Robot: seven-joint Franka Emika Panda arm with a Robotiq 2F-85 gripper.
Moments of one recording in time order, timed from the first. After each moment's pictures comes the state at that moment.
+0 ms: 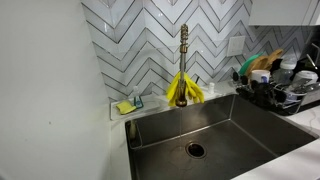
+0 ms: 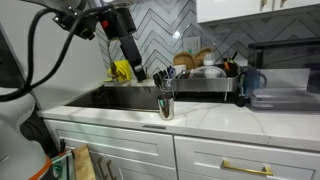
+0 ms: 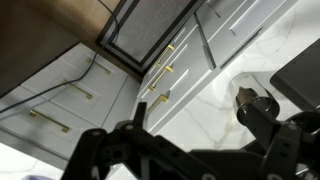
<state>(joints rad) -0.19 -0.82 -0.16 -2.57 -0.24 1.98 0.10</state>
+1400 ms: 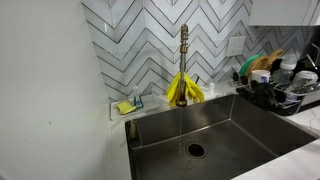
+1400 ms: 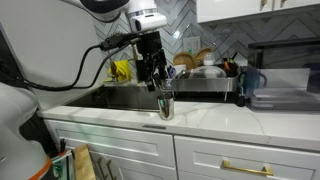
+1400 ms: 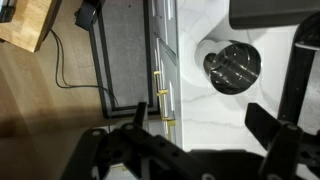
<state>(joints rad) -0.26 -0.52 -0.06 -2.45 0.02 2.07 0.72</state>
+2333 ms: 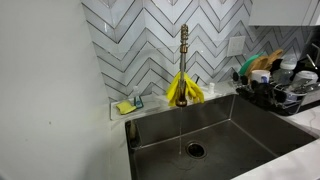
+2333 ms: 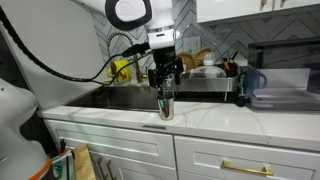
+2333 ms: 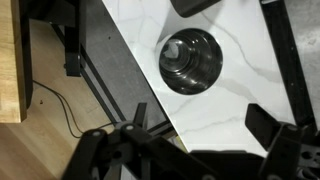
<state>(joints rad) -0.25 -0.33 -0.05 -2.38 0.13 2.18 1.07</state>
